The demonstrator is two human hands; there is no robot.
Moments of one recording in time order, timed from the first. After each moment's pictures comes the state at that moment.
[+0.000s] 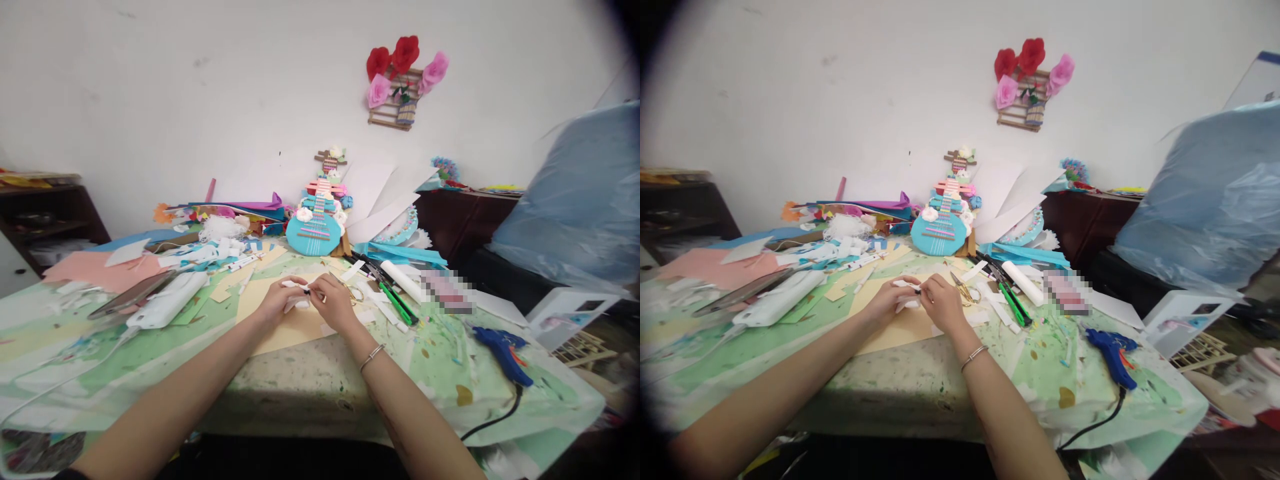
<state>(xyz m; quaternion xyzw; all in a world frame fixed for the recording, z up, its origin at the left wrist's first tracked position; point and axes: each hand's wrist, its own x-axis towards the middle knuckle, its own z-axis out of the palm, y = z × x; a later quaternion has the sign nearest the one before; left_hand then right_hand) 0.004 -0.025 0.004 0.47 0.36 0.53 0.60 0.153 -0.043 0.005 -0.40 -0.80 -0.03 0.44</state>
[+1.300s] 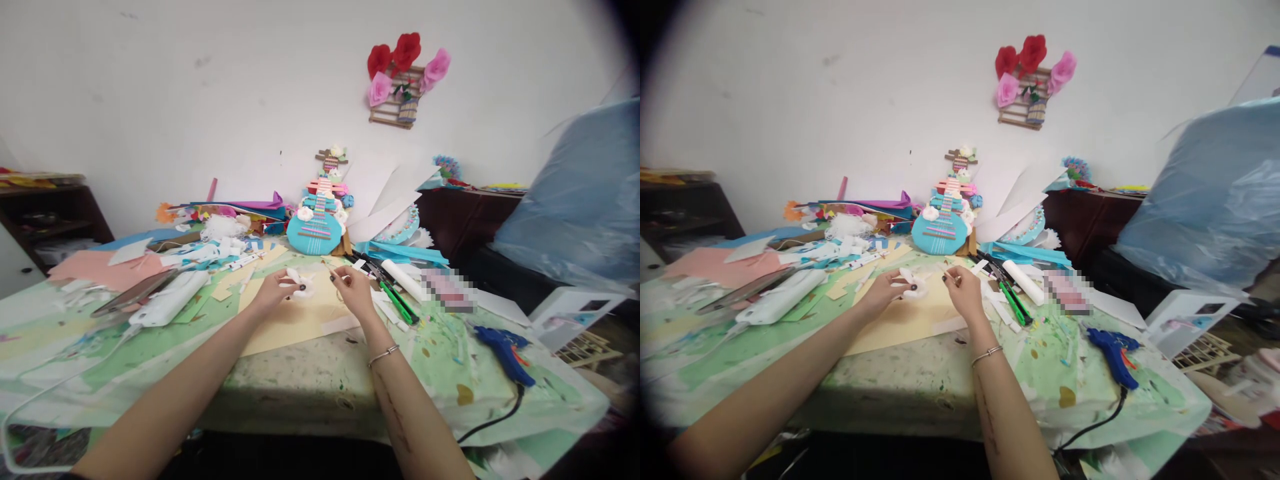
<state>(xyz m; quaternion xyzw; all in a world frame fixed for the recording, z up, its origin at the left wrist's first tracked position) -0.015 -0.015 0.008 0.59 0.40 0.50 0.49 0.189 -0.032 0.020 -0.51 -0.69 0.10 0.50</state>
